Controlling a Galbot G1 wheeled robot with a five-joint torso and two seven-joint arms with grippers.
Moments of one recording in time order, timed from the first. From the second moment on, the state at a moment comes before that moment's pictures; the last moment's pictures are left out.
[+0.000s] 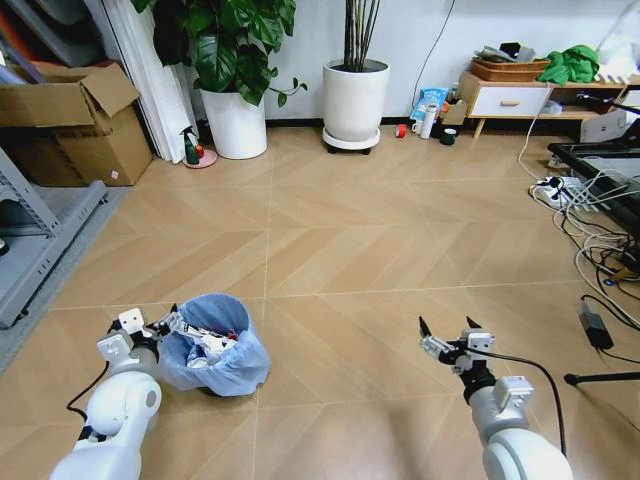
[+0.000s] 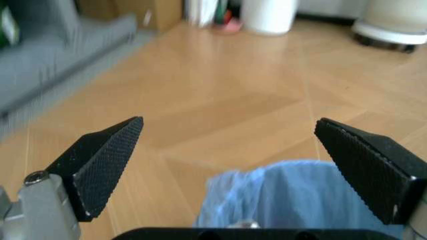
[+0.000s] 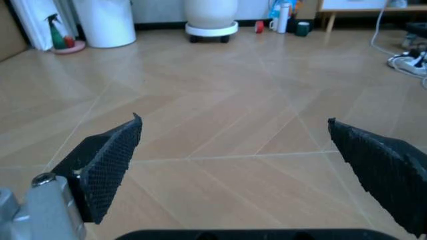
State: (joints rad) left arm 1.33 -1.20 -0.62 -1.85 -0.45 0.17 -0.27; right arm -1.62 1.36 0.64 2.12 0.26 -0.15 0.02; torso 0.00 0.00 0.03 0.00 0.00
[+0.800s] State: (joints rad) left arm 1.64 -1.32 -0.60 -2.23 -0.22 0.12 -0.07; right arm -1.79 1.54 0.87 2.33 0.23 -0.08 -0.11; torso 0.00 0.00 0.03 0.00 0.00
